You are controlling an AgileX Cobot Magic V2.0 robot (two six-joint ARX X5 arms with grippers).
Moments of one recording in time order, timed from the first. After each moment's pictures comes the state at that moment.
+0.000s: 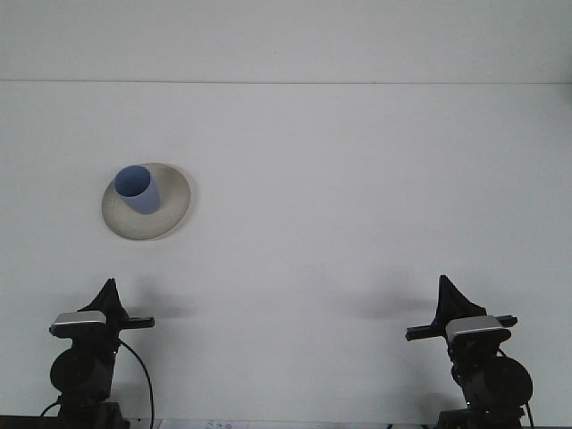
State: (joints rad) left arm -0.03 0.00 0.03 0.00 -0.16 0.04; right arm 0.08 0.07 0.18 -0.14 -0.07 0.02
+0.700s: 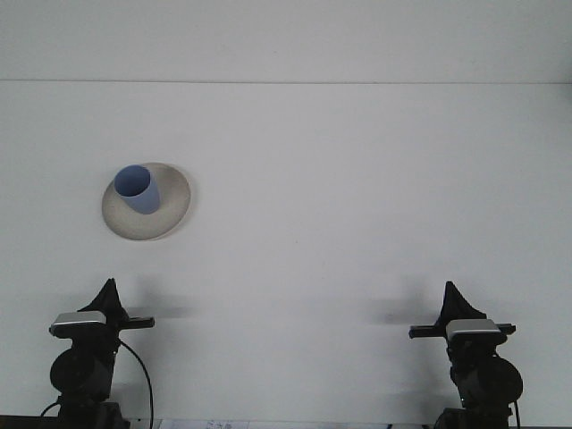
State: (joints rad) left arm -0.03 0.00 0.03 0.00 -0.16 0.04; right arm -0.07 0.00 0.01 -0.06 -0.12 0.01
